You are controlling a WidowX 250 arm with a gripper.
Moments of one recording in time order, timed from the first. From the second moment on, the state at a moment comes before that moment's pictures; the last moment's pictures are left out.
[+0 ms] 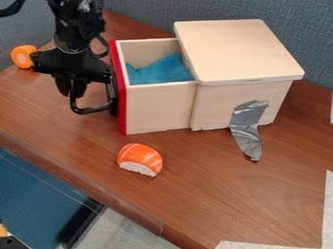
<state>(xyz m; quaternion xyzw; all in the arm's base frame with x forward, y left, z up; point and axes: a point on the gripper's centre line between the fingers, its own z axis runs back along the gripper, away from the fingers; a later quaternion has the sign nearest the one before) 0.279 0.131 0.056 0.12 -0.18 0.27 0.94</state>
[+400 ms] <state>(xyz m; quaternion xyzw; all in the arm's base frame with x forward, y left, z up) 0.278 0.123 0.090 0.09 -0.21 0.18 0.96</state>
